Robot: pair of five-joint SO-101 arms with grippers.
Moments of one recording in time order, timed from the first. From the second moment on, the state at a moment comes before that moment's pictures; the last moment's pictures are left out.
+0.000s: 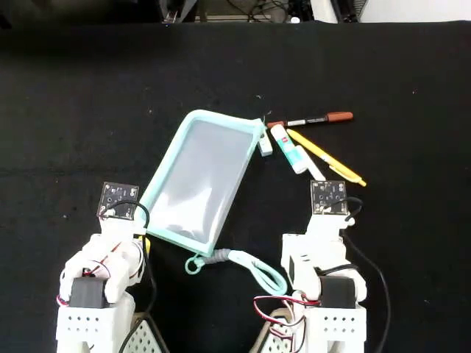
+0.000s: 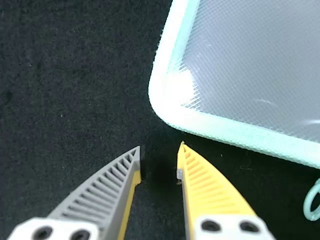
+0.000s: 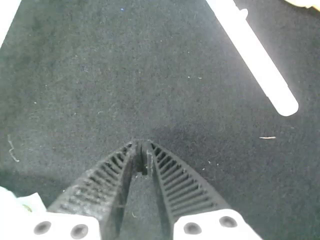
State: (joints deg) left arm -3.3 -103.7 96.4 72.5 -6.6; right arm 2.5 -103.5 96.7 73.9 -0.7
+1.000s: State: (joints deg) left arm 2.9 -103.7 96.4 72.4 -6.6; right arm 2.5 -103.5 96.7 73.9 -0.7
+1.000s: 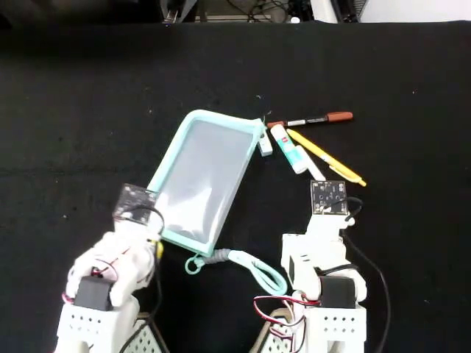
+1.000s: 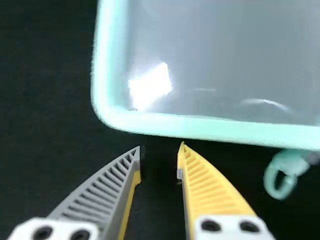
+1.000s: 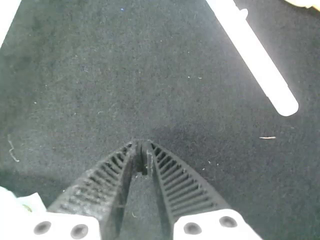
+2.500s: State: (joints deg) left arm -21.4 -103.7 96.4 58.2 -7.3; right arm -6.1 -103.5 91.4 64.5 5.9
